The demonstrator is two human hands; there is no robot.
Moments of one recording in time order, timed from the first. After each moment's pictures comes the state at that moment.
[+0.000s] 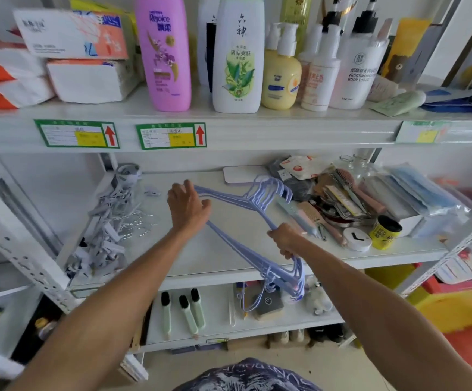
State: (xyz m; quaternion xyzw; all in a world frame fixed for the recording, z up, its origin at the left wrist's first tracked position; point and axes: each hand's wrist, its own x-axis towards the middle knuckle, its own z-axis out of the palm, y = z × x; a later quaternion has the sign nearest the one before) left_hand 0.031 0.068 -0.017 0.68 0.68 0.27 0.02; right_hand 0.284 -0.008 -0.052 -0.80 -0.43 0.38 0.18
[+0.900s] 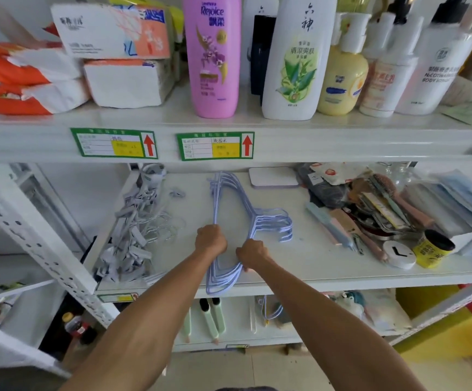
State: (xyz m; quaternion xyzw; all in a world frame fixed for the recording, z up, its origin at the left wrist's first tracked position) left_hand 0.007 0.072 -0.068 0.67 0.71 0.07 0.20; right_hand 0.121 0.021 -0.064 -0.78 -0.52 0.34 0.08
